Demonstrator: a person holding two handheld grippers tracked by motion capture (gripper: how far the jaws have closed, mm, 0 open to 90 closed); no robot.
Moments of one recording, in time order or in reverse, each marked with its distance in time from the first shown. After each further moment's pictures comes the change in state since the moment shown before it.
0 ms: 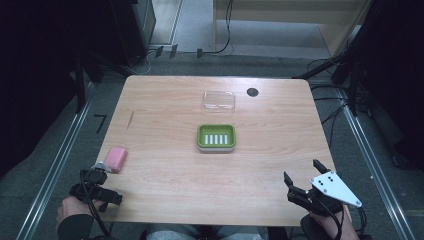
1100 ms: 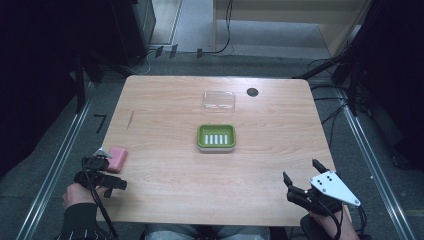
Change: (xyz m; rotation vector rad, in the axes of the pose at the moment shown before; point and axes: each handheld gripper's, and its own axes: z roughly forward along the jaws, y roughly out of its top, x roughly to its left) left arm -0.002 0.033 -0.012 -0.093 -0.072 -0.009; right arm 0.000 0.000 0.001 0.007 0.004 -0.005
